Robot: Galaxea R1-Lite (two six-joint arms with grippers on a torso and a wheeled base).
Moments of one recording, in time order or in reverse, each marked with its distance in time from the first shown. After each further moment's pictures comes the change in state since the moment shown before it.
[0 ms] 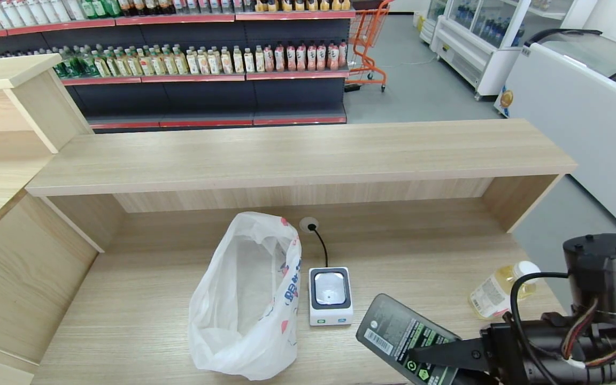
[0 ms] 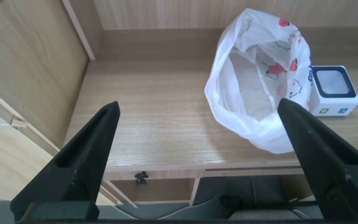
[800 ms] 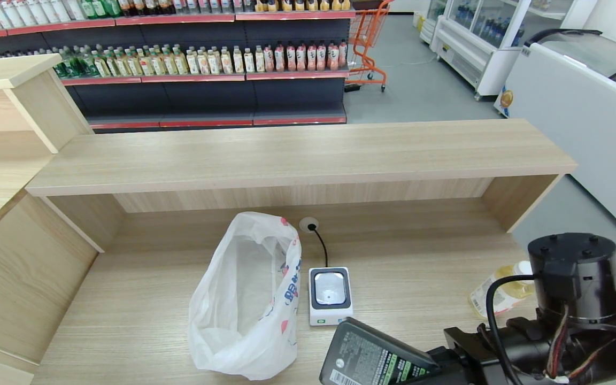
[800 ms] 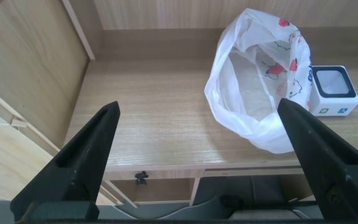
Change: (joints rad) left arm 0.000 0.000 0.000 0.000 0.000 0.000; right arm 0.127 0.070 -0.044 -0.077 0.119 -0.178
